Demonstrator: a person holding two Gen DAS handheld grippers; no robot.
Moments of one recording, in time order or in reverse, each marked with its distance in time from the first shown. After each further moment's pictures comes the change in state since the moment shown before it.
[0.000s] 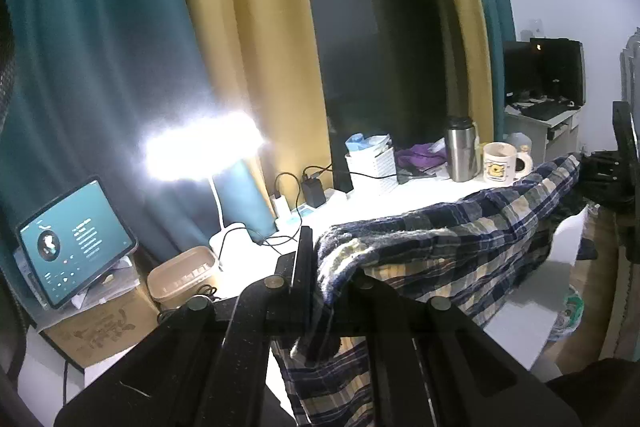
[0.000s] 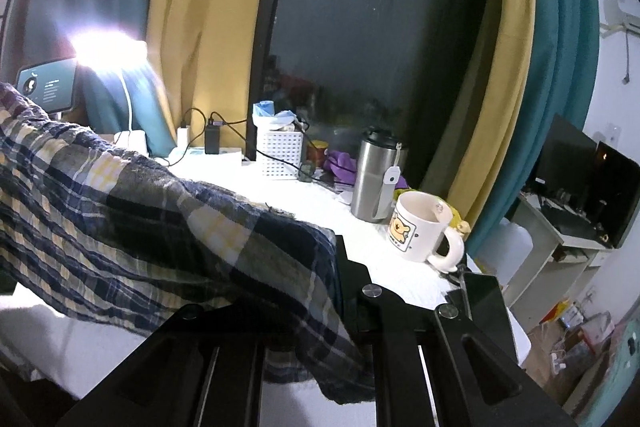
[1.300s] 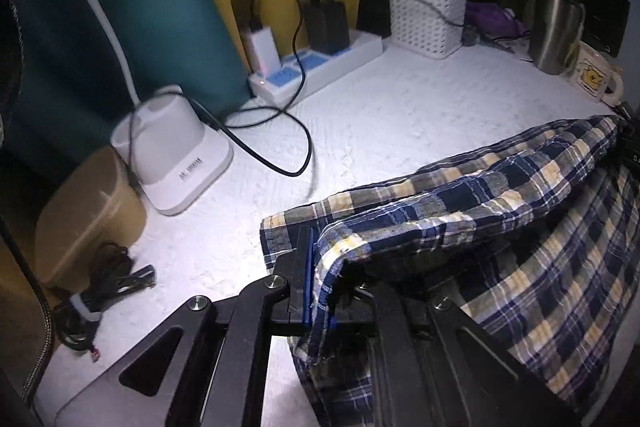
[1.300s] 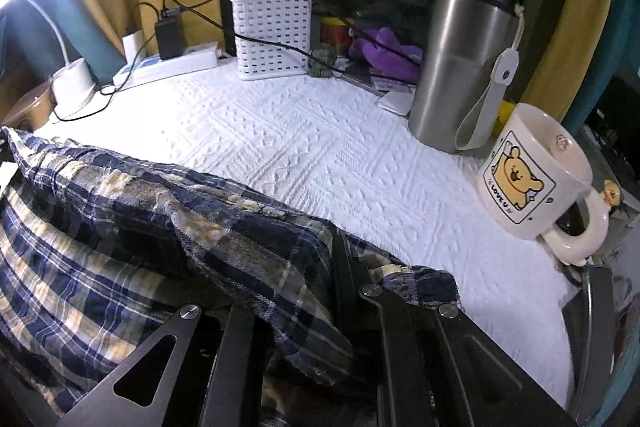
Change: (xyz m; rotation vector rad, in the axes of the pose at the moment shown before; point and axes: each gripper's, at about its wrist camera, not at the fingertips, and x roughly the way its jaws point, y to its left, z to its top) left arm 0.275 0.053 -0.078 -0.055 0.519 -0.105; right arm 0.231 0.011 -0.008 0.047 0.394 0.074
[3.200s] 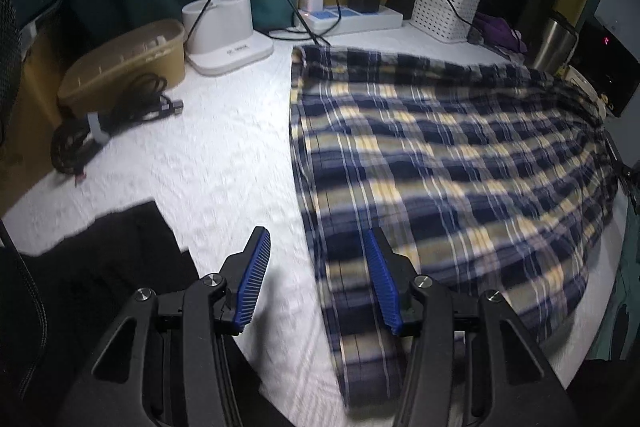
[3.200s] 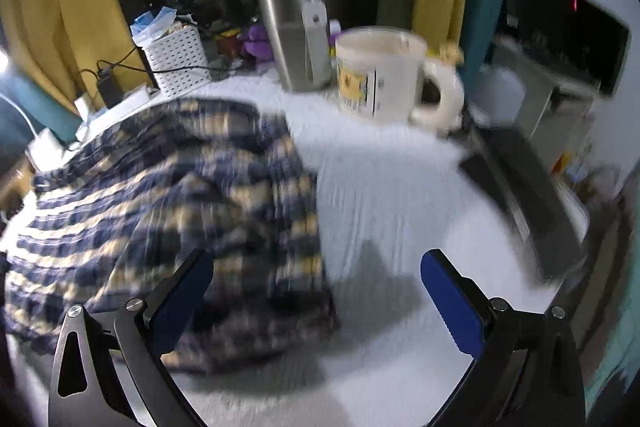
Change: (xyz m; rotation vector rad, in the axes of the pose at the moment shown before) left arm -0.052 0.014 -0.118 -0.244 0.012 -0.065; right arm -0.086 -0.072 -0.091 0.363 0.000 -0.053
